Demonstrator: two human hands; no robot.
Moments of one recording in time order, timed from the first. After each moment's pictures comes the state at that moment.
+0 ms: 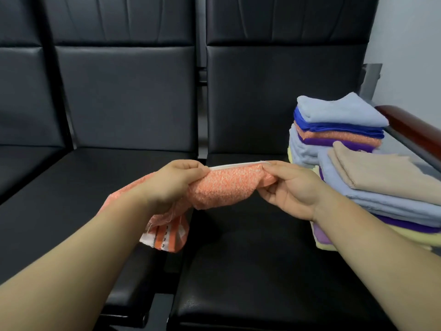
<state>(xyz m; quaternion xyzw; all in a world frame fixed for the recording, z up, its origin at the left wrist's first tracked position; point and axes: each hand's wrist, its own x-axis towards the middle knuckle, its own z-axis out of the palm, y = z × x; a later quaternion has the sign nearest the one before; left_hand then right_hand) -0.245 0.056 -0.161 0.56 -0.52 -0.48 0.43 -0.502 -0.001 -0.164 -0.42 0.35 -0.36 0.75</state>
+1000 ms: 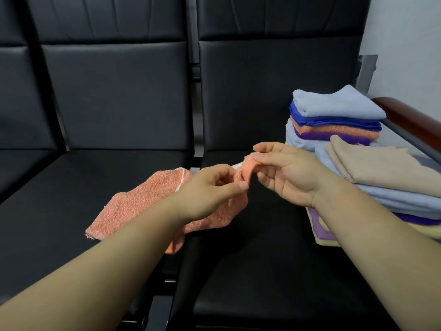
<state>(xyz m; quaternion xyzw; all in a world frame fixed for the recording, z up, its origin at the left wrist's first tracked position) -0.295 0.053 -0.174 0.53 -0.65 -0.39 0.37 -0.497 0.001 -0.138 -0.46 0.34 -0.38 0.73</state>
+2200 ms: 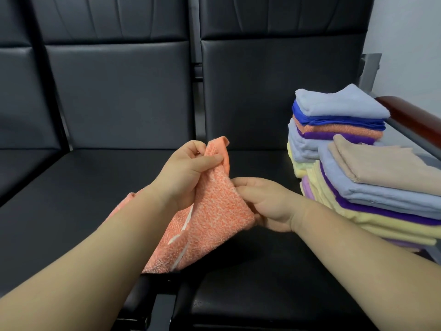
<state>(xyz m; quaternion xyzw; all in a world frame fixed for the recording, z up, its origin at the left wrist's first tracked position) -0.279 0.049 -0.149 0.49 -0.40 -0.53 0.56 -0.465 0.026 -0.174 -0.61 0.34 -0.16 0.70</state>
